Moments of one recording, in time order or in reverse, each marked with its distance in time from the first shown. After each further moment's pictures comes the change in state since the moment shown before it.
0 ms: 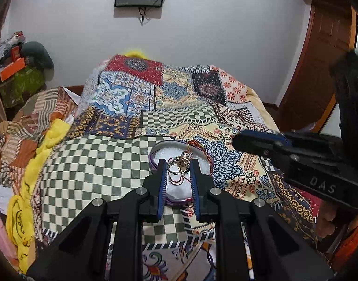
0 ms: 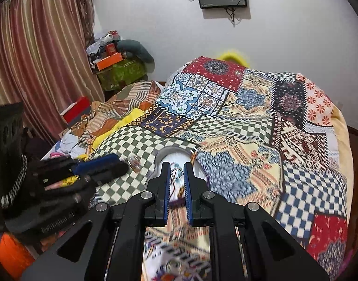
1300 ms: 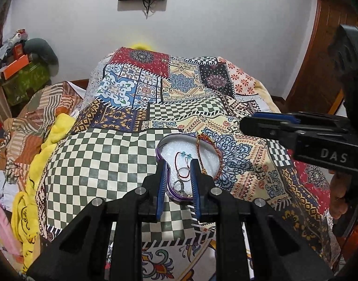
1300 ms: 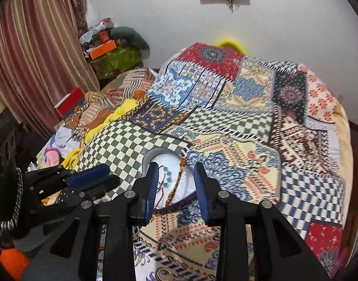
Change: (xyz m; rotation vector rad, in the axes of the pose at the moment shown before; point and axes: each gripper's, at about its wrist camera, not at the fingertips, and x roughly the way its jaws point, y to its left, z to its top) left arm -0.003 0.000 0.000 0.000 0.042 0.051; right arm -0.001 -0.013 0.014 0.011 0.075 -0.032
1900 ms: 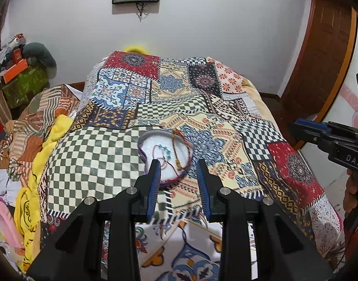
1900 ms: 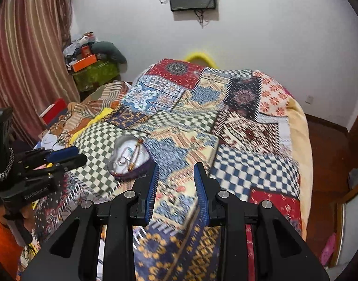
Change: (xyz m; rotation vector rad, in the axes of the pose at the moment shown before) left arm -0.034 -0.041 -0.007 0.025 0.013 -0.011; right arm -0.083 -0.044 -0.046 0.050 -0.054 -0.137
